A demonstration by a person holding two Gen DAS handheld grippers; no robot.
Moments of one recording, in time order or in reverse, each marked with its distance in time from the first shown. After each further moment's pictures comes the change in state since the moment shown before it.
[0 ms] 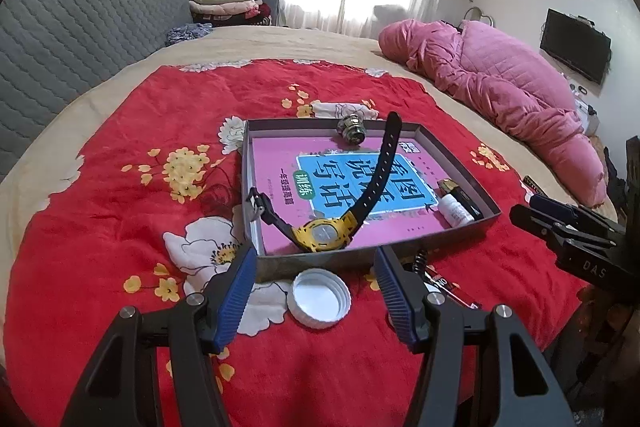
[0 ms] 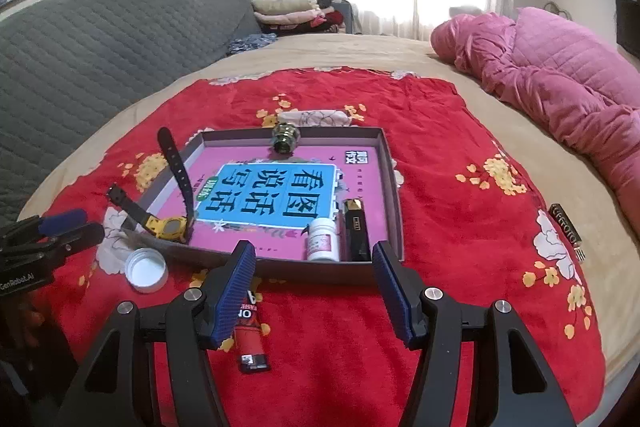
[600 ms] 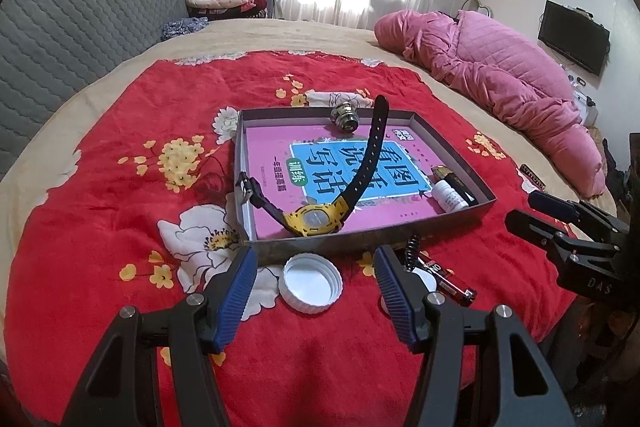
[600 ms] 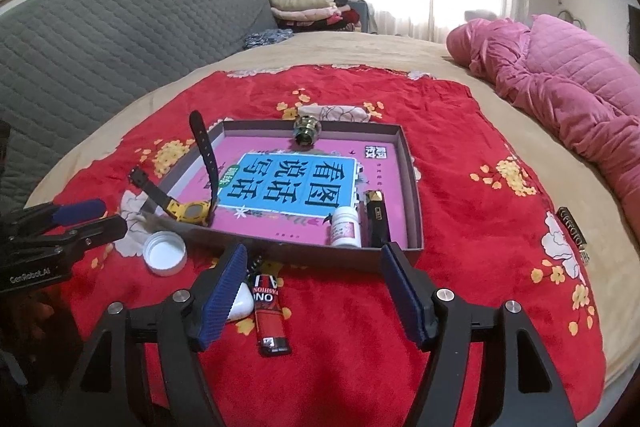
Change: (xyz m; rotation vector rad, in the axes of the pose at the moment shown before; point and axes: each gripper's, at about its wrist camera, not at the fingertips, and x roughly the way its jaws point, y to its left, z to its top) left arm 0.000 -0.008 -0.006 0.011 0.034 -0.001; right arm -0.009 0.016 -0.009 -0.039 0.015 0.036
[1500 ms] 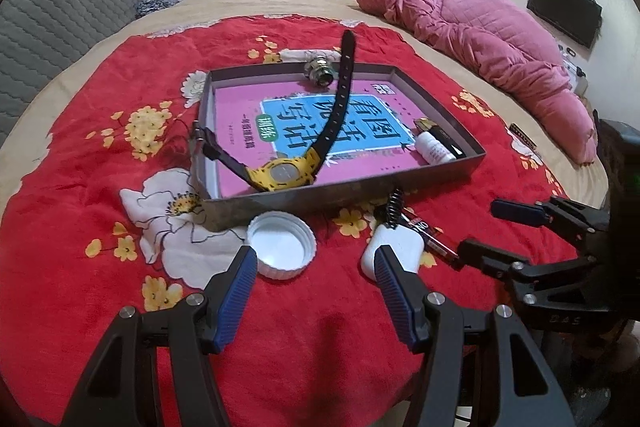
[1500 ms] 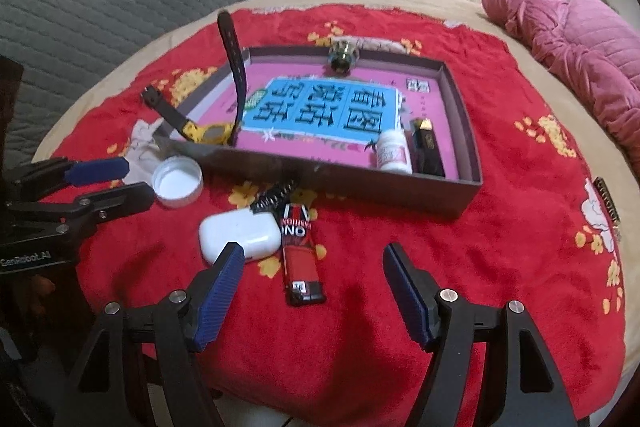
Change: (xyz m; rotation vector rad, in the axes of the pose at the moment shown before) left arm 0.021 -0.018 -0.017 0.054 0.128 -0.055; right arm 0.040 0.018 -0.029 -0.051 0.224 0.066
